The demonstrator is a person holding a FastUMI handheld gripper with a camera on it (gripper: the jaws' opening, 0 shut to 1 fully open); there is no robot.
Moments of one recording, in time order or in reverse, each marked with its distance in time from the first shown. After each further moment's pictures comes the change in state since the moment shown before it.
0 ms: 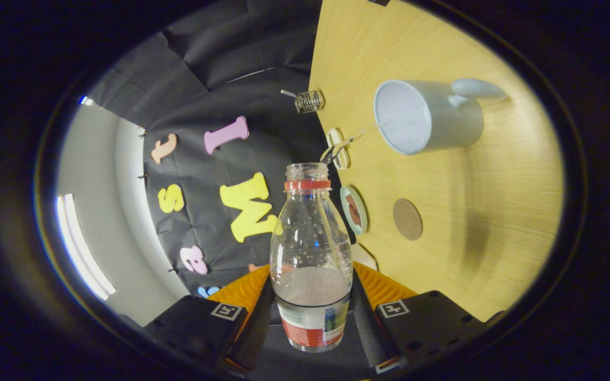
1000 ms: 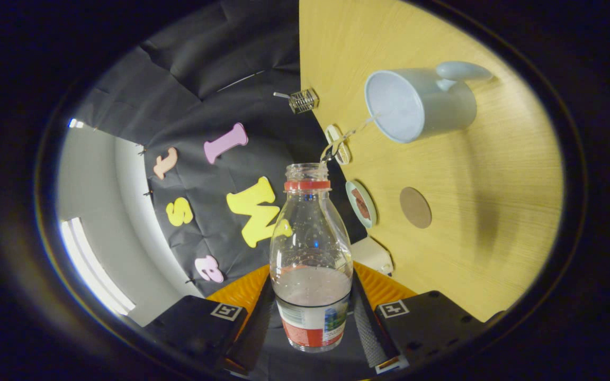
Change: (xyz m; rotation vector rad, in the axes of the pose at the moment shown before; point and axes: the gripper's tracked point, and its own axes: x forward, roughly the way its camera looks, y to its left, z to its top) arm -0.002 0.007 0.001 0.105 0.005 0.033
